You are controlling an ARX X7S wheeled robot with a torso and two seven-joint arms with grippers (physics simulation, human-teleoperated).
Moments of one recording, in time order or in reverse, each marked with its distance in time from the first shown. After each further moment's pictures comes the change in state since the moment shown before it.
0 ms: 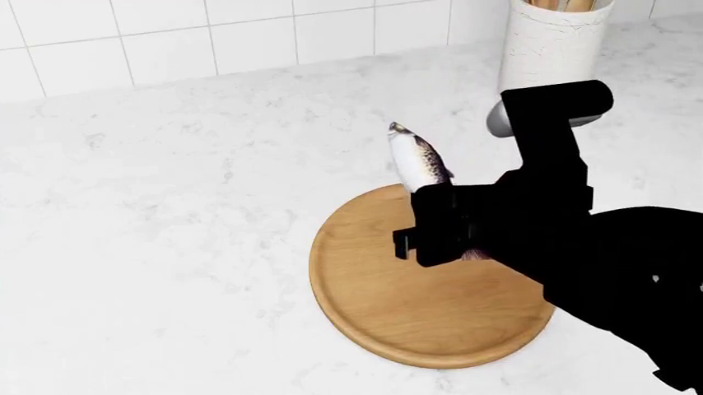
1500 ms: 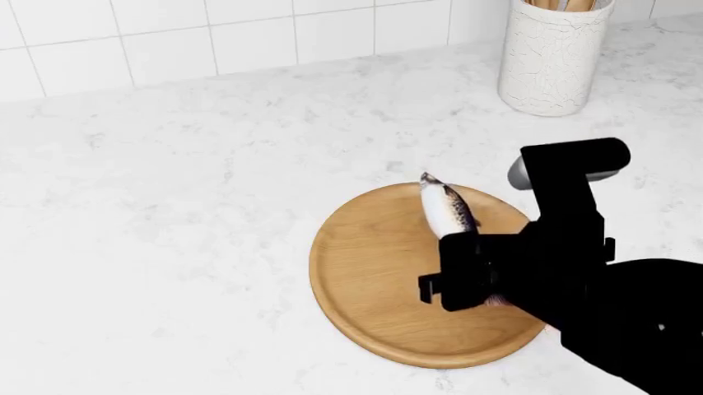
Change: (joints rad) left arm 0.028 0.015 -0.028 0.010 0.000 -0.022 0.007; right arm -0.104 0.044 -0.012 0.002 -0.013 -0.036 0.020
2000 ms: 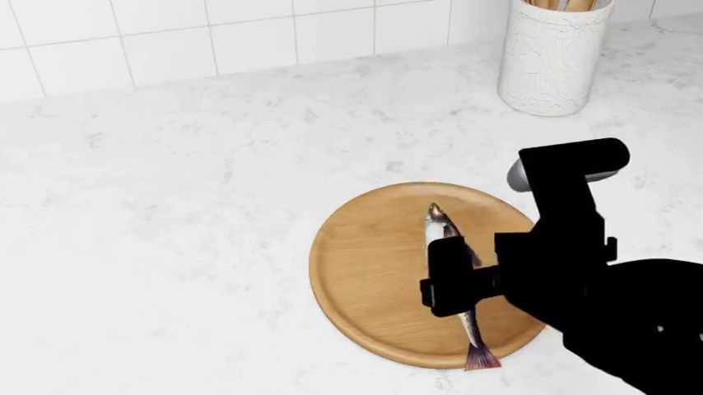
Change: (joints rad) left arm 0.007 0.002 -0.011 0.003 -0.002 -0.006 0.001; right arm 0.002 0.004 -0.011 -0.005 -0.017 0.002 -0.006
